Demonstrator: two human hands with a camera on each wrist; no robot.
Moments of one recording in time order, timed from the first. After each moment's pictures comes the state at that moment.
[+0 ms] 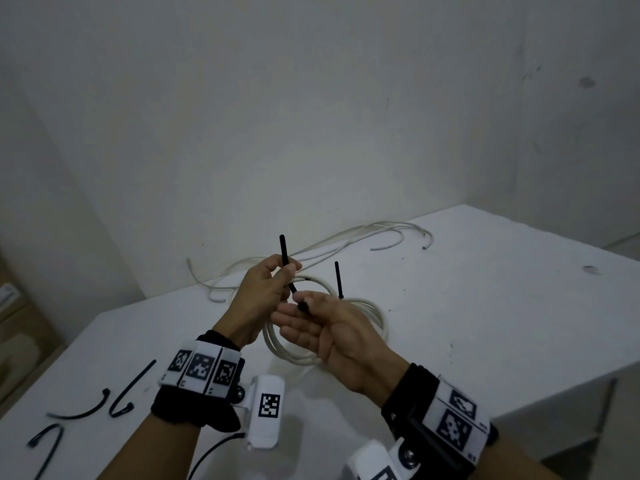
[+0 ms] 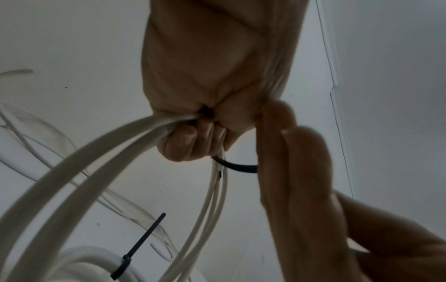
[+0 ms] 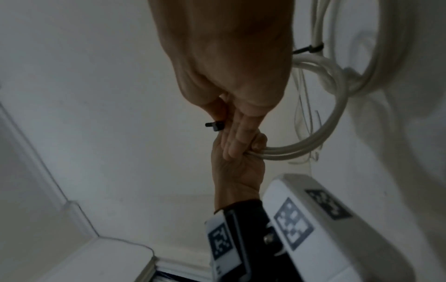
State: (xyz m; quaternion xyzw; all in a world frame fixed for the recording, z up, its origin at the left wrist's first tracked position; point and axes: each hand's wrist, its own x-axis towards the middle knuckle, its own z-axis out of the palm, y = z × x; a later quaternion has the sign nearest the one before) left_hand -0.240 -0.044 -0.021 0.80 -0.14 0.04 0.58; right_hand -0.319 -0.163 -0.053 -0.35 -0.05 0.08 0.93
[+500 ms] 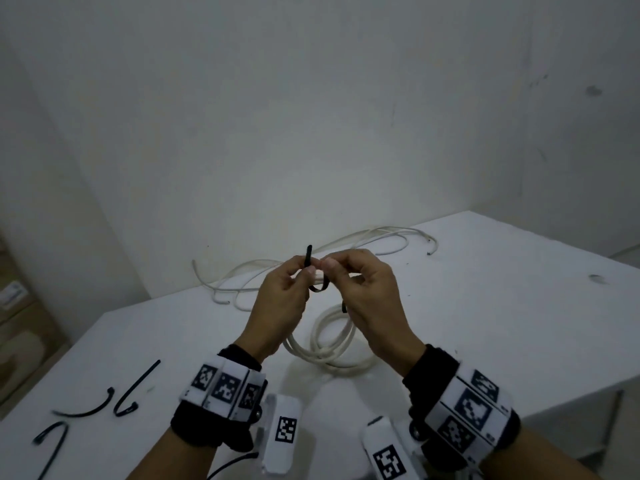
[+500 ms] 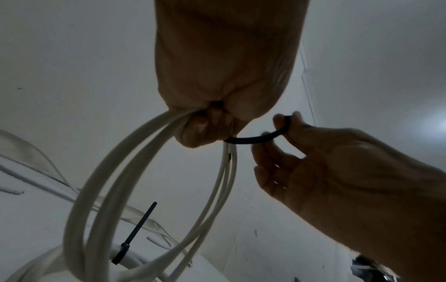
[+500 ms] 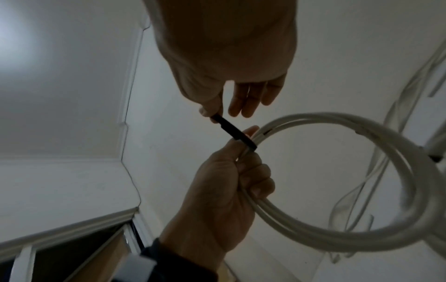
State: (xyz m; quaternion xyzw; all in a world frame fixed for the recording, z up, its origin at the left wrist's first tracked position) left_hand -0.264 -0.062 -0.024 0.79 -0.22 0.10 0.57; right_hand -0.304 -0.188 -0.034 -0.65 -0.11 -0.31 0.69
